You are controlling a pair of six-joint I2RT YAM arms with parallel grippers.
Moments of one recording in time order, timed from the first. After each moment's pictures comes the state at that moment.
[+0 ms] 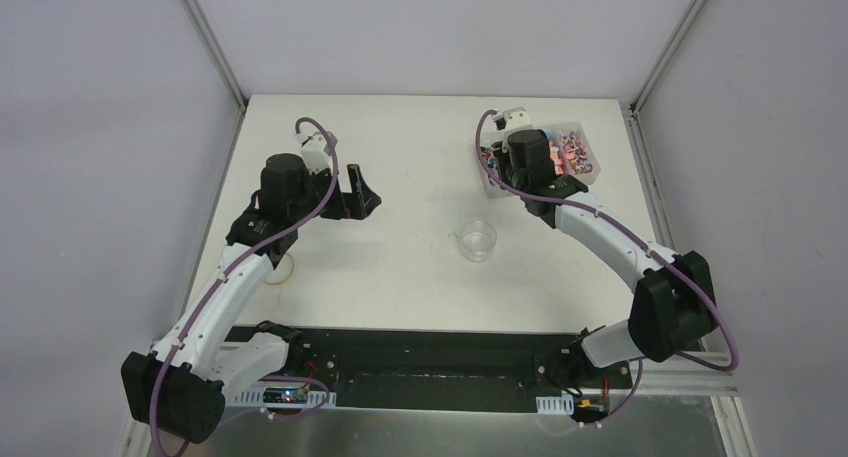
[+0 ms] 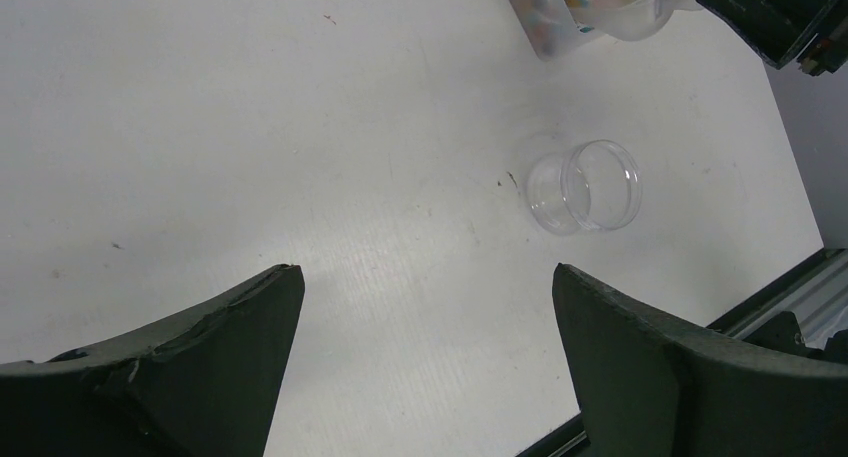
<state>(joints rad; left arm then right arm) -0.30 0.98 0.88 -0.38 0.29 -0.36 0.51 1.44 1.10 -0.23 0.30 0.01</state>
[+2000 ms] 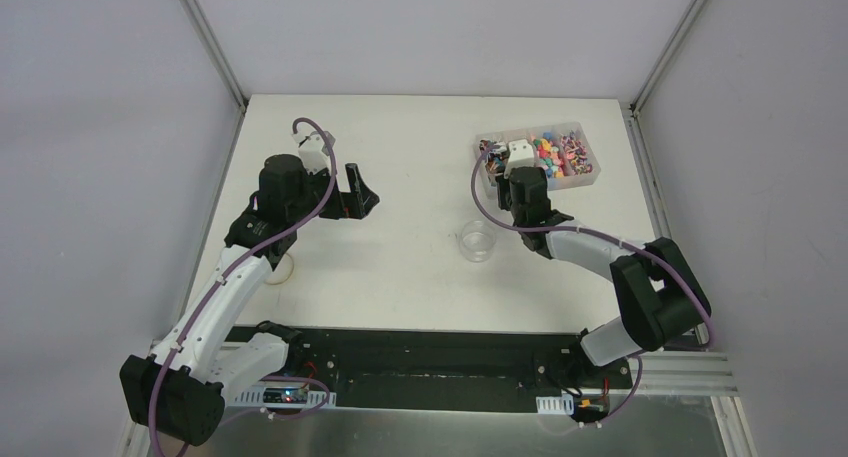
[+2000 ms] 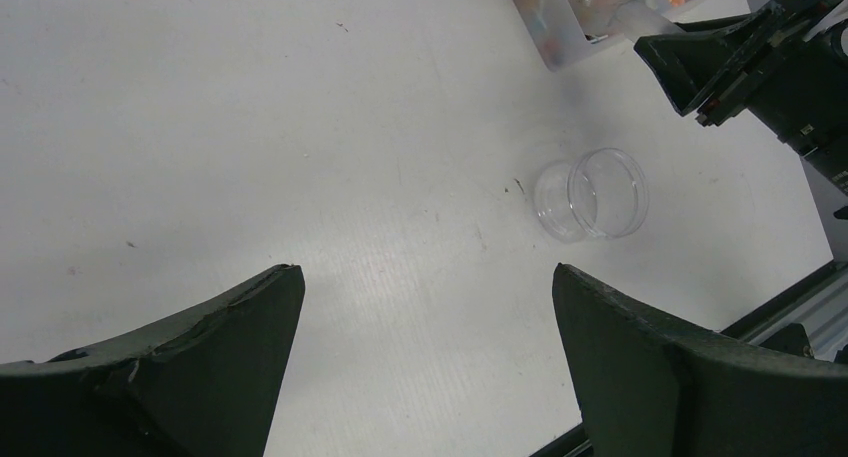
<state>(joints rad) -0.30 0.97 0.88 -0.38 0.26 -0.36 0.50 1.51 0.75 0.32 0.34 0.02</state>
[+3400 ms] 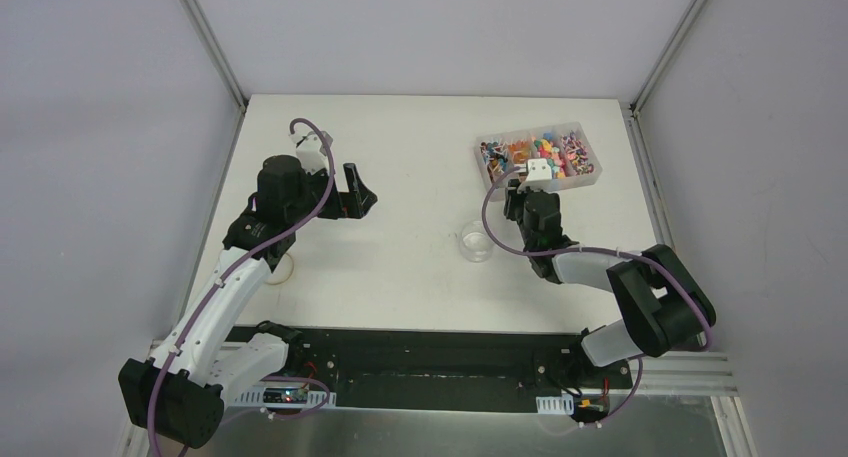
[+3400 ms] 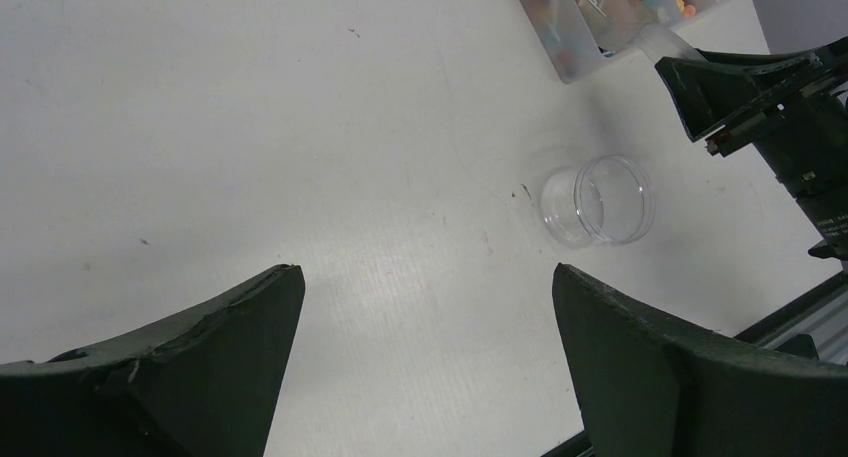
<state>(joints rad) -0.30 0.95 0.88 -0.38 0.24 -0.36 0.48 1.47 0.49 0.73 0.34 0.09</state>
